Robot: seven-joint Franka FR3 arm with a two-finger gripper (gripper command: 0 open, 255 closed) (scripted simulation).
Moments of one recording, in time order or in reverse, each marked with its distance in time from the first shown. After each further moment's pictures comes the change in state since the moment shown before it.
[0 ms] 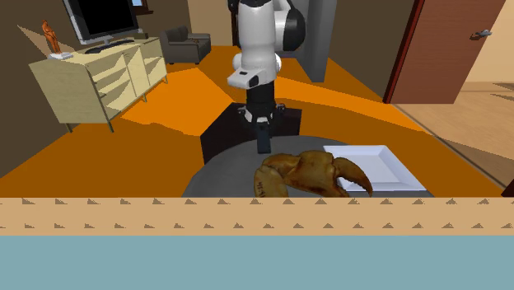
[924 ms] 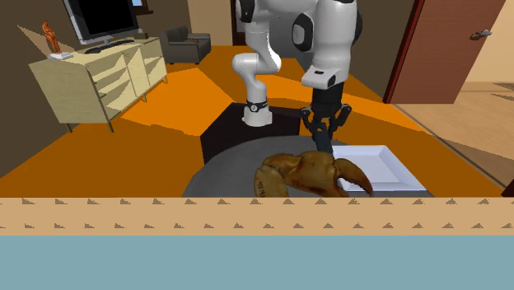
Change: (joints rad) arm 0.208 0.144 0.088 0.208 -0.065 -0.059 0.302
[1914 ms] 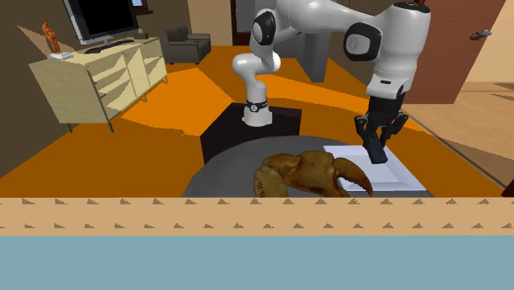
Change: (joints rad) arm 0.231 0.291 0.021 0.403 -0.091 -0.112 0.221
